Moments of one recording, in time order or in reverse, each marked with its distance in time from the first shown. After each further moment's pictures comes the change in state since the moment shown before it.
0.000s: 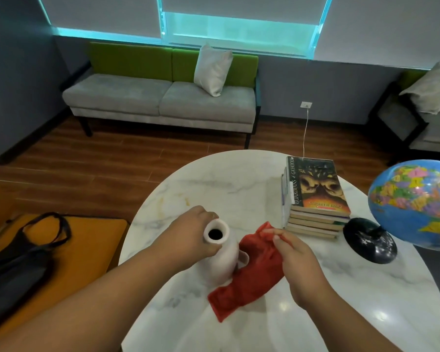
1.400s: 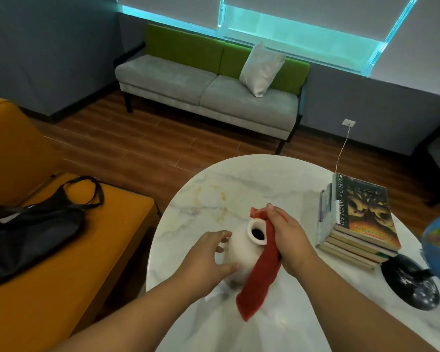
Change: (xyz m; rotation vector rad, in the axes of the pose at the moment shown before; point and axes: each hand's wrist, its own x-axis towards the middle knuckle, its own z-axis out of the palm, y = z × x) left_hand -0.054 -0.044 0.048 -0.527 0.137 -0.349; right_hand 0.036 -0.033 0.089 -0.123 -0.259 0.053
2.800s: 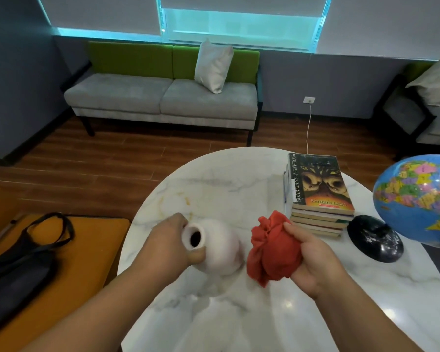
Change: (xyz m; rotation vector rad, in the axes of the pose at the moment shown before) left_hand 0.018 0.061 -0.018 0.437 0.083 0.094; right_hand -0.056 0.013 -0.085 1.087 -0.052 0.309
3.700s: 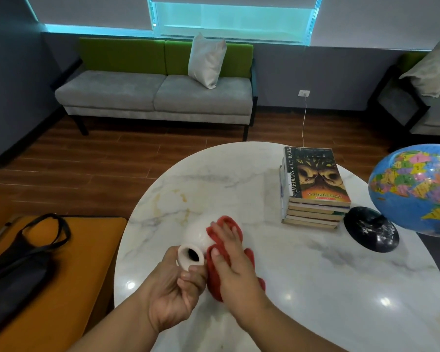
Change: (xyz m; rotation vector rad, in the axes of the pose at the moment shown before) left_hand -0.029 -0.010 0.022 -1.915 -0.744 -1.122; right_hand 0.023 0.111 0.006 -1.130 -0.044 -0.565
